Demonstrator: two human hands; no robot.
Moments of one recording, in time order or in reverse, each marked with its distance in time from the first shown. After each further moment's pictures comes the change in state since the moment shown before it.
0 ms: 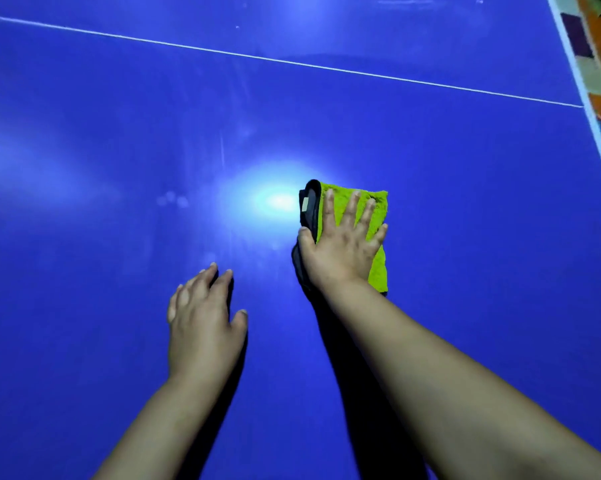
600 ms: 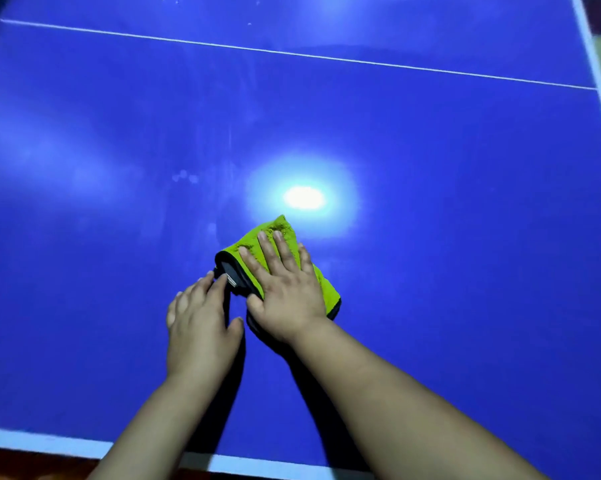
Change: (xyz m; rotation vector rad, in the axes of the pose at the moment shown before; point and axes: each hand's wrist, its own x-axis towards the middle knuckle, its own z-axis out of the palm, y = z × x) left_hand -0.073 0.011 -0.009 0.096 -0.017 -0.087; right_hand -0.109 0.000 0.020 0.008 -0.196 -0.660
